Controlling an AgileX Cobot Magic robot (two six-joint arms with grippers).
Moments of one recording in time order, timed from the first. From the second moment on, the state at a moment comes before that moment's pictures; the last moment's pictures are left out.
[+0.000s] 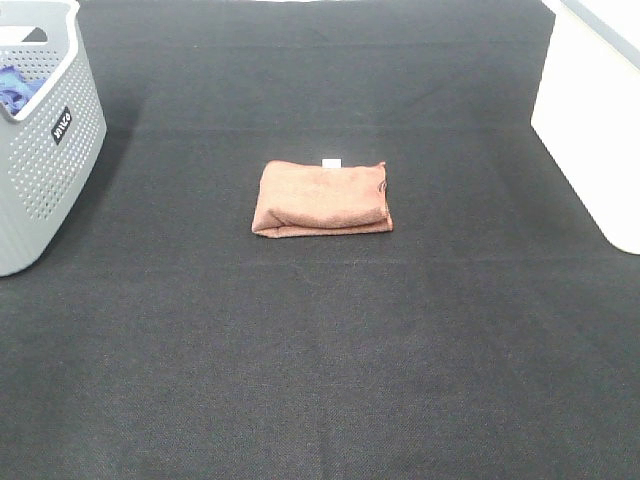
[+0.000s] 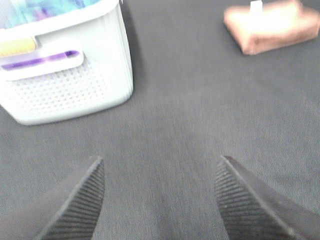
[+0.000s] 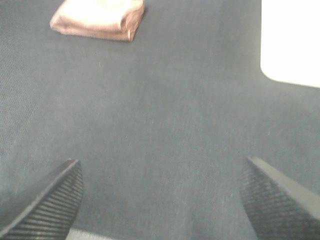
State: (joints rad) left arm -0.04 0.00 -0.50 -0.08 1.06 0.14; right arm 0.05 0.07 -0.51 0.15 1.07 -0.18
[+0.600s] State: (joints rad) left arm -0.04 0.00 -0.50 -0.08 1.06 0.14; right arm -0.01 -0.01 -0.51 0.17 1.07 -0.18
